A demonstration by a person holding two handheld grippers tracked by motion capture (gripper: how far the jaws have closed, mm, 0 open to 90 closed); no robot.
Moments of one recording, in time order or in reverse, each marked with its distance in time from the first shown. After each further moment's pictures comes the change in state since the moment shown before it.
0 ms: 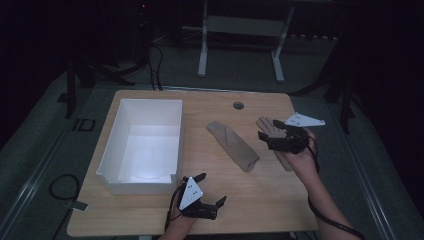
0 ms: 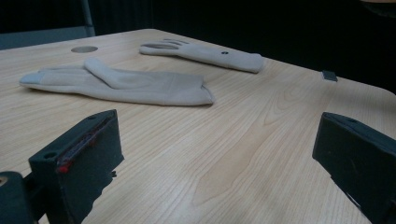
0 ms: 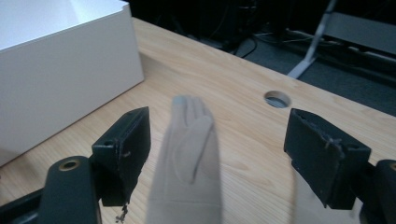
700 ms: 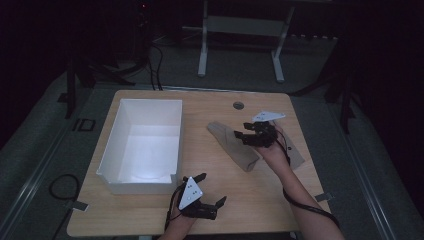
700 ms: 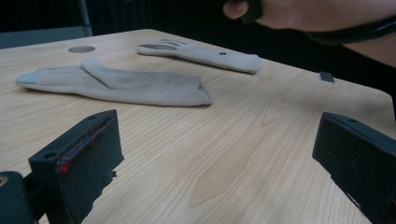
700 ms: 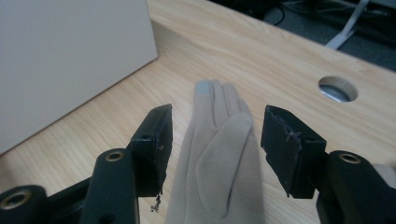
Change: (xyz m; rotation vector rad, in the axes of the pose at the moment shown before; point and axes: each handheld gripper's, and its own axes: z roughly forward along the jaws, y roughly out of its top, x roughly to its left) left arm 0.001 0.000 0.000 -0.003 -0.013 -0.012; right arm 0.017 -0.005 0.089 0.128 0.070 -0.007
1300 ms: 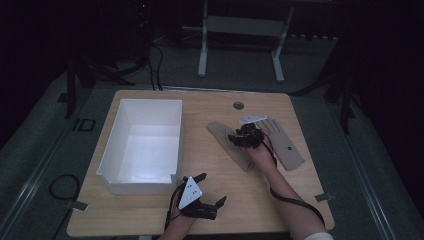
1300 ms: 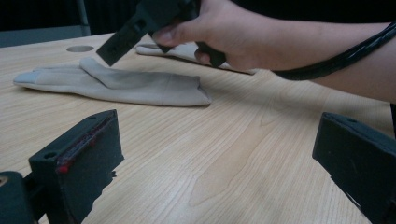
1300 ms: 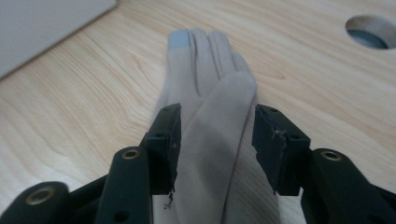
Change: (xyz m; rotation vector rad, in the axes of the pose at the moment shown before) left arm 0.001 0.000 0.000 0.001 -0.006 -0.006; right arm -0.011 -0.027 0.067 0.136 -0.046 0.054
